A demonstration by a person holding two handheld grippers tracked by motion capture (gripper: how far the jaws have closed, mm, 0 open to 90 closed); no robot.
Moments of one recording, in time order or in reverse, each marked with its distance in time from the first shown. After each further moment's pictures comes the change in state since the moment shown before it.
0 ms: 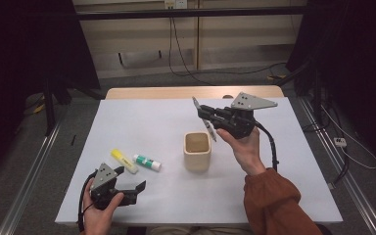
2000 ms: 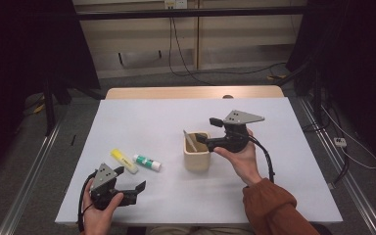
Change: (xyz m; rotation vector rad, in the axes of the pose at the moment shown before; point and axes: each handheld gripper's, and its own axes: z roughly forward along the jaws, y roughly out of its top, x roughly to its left) left arm -0.001 0.000 -0.001 0.001 0.002 -0.008; right arm -0.005 -0.058 0.009 0.165 -0.072 0.046
